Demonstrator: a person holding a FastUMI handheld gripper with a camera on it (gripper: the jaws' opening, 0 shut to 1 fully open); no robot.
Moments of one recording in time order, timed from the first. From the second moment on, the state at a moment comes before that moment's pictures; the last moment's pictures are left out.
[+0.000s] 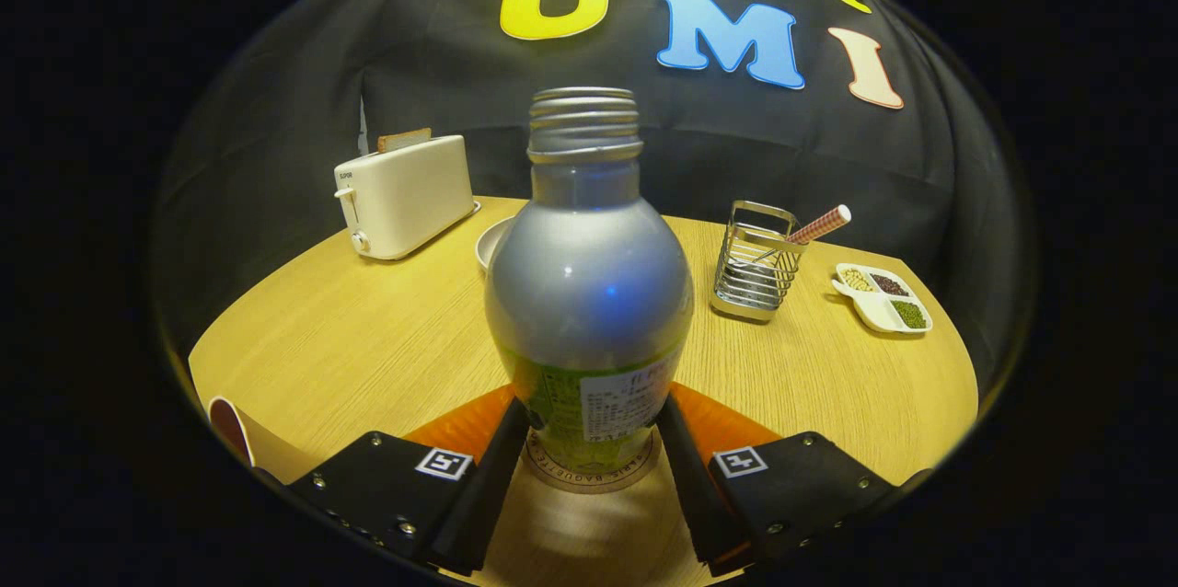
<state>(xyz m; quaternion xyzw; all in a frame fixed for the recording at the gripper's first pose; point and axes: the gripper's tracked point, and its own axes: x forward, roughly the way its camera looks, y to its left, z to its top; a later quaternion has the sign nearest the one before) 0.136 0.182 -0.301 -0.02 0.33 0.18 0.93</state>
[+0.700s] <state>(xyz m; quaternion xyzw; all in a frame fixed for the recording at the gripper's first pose) 0.121 0.165 -0.228 -0.02 0.27 0.14 0.95</state>
